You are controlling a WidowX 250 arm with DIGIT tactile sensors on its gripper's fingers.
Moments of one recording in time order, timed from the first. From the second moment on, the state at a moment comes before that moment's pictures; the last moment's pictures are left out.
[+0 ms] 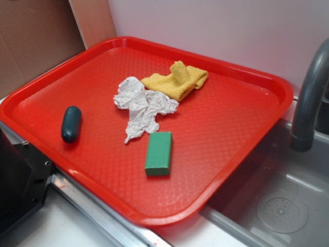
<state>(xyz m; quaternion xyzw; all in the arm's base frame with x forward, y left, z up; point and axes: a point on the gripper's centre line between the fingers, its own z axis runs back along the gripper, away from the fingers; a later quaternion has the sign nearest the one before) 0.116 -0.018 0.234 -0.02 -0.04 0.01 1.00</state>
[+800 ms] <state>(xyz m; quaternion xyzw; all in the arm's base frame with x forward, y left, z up) 0.148 -0.010 0.211 -0.05 -0.01 0.21 0.98</state>
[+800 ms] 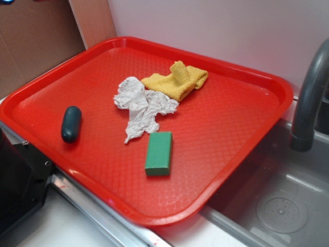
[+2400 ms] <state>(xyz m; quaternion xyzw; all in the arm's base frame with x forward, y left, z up) 0.303 -0.047 0.033 0.03 -0.09 0.44 0.89</state>
